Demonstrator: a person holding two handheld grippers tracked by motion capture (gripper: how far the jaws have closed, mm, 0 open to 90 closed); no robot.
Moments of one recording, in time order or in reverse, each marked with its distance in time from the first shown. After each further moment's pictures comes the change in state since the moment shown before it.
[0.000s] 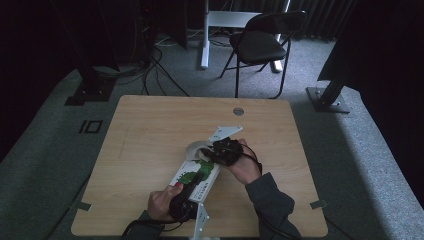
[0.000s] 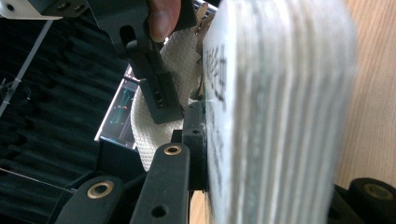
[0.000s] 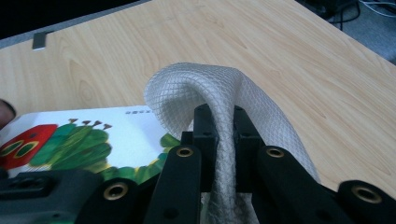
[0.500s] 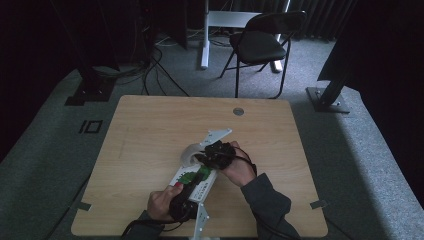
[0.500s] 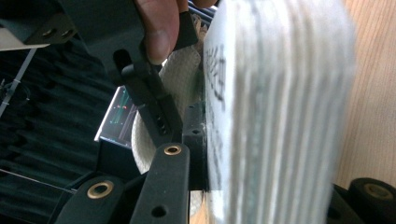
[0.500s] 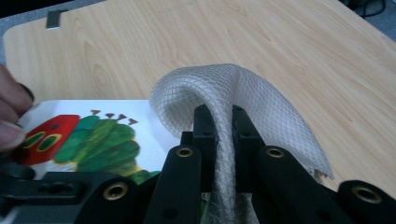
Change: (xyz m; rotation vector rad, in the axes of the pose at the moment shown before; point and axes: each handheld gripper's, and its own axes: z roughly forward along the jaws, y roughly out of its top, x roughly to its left) left arm -0.001 -0.001 0.001 -0.005 -0.003 -0.003; right arm 0.018 0.005 0.013 0.060 0.049 -0.064
